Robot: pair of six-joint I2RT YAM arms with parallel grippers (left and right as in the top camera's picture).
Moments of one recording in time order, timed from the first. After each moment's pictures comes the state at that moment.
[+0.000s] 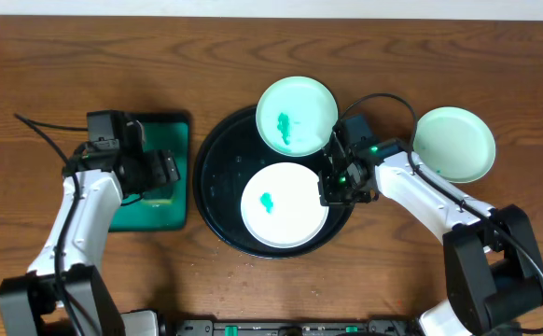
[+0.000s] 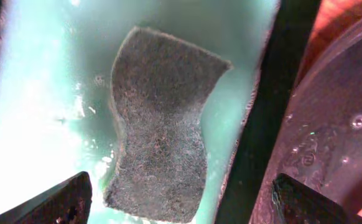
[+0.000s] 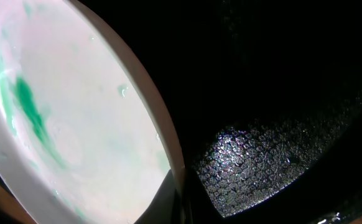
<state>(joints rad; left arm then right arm) 0.14 1.50 0.91 -0.65 0.15 -0.20 0.41 1.74 1.03 -0.72 -0.33 0.36</state>
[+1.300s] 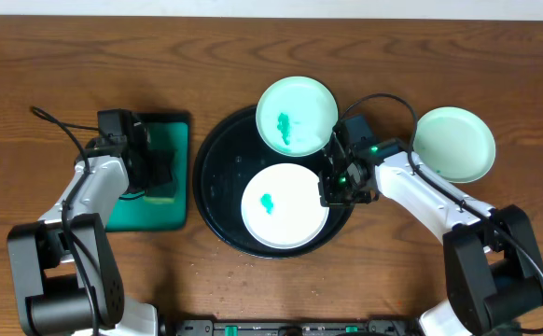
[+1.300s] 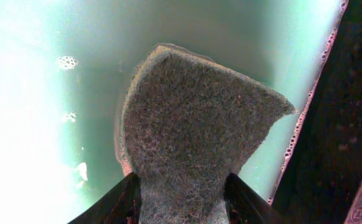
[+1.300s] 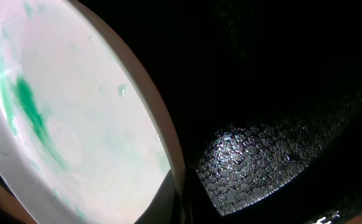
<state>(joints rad) 0.15 1.68 0.91 -0.51 0.14 -0.20 0.41 1.74 1.03 -0.72 -0.33 0.36</state>
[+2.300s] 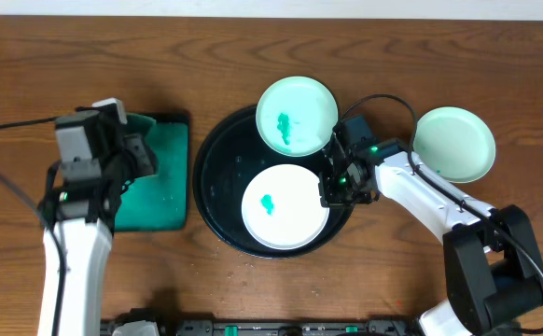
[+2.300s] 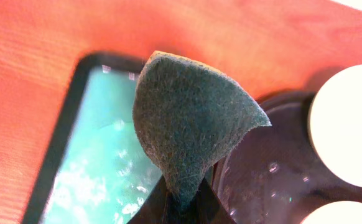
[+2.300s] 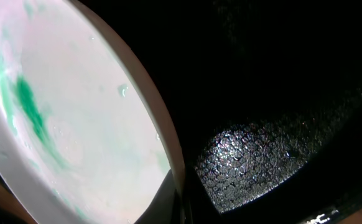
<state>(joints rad) 0.14 1.13 0.92 -0.57 0.15 -0.16 0.41 1.74 1.03 -0.73 -0.33 0.36</state>
